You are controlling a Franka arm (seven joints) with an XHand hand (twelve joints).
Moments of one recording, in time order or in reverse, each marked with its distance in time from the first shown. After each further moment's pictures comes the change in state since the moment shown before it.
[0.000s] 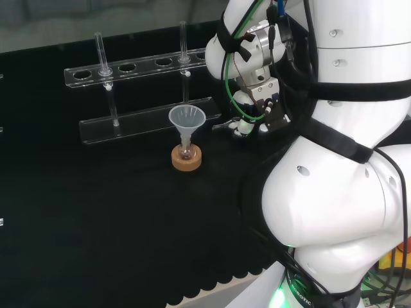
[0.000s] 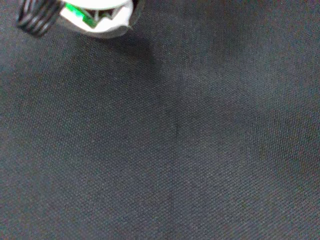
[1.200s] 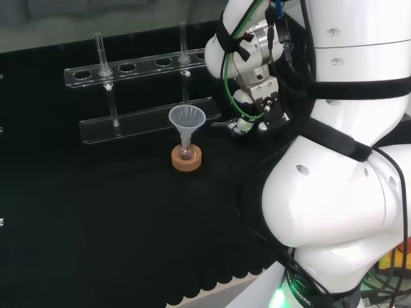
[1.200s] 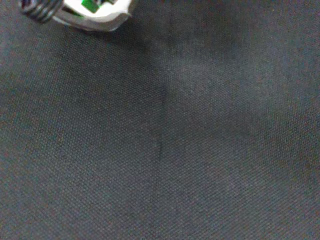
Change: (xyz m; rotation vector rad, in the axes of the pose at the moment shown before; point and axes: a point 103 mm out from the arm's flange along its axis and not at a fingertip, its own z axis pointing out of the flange) arm -0.005 0.009 0.000 0.001 -0.013 0.023
